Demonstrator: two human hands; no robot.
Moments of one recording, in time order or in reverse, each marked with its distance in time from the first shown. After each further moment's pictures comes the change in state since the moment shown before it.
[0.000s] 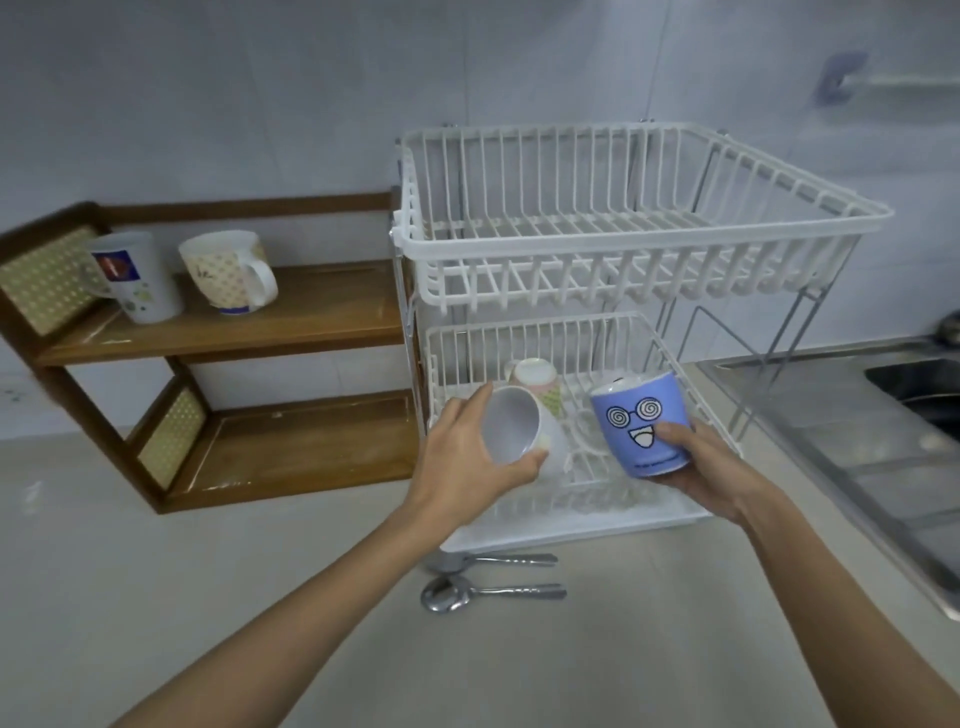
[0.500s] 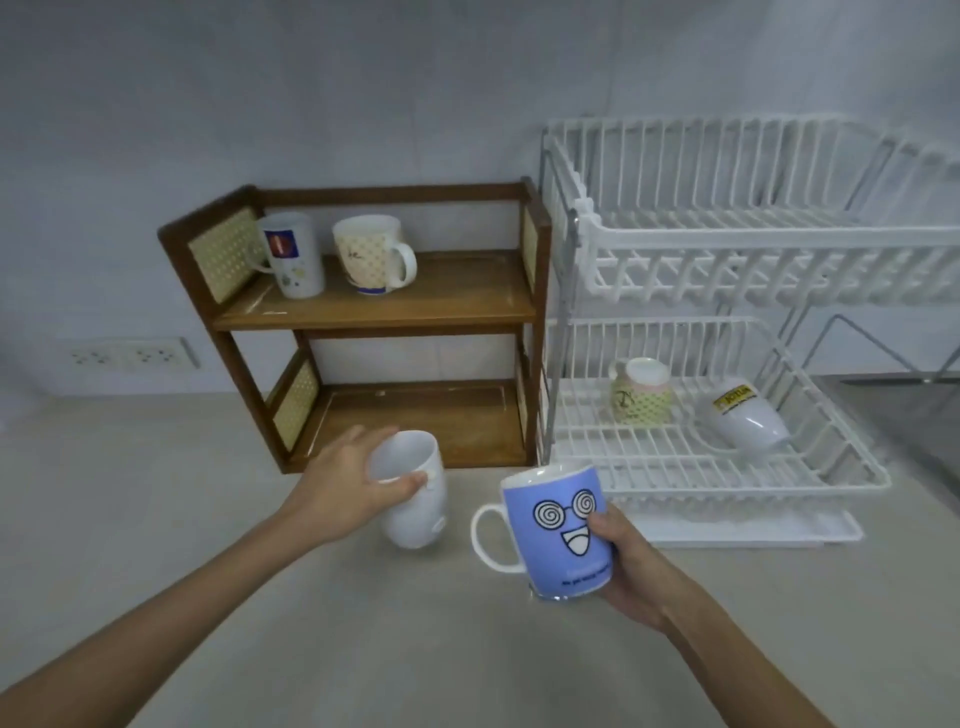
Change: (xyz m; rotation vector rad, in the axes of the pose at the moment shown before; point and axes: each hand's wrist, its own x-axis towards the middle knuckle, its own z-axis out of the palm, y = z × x) left_hand -0.065 -0.164 -0.155 0.245 -0.100 -0.244; right_hand -0.041 0.063 0.213 0.215 -0.435 0.165
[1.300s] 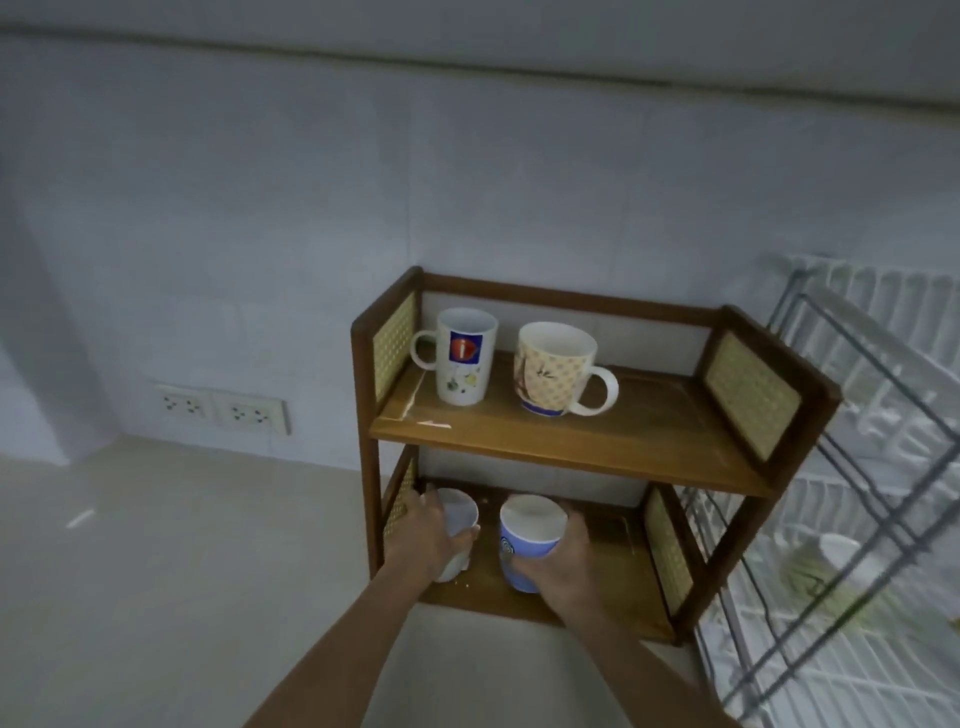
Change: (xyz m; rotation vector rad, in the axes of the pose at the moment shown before) left_hand 0.156 -0.152 0.023 0.034 -0.002 -0.351; right_hand 0.311 0.048 0.080 -0.812 0.677 -0.162
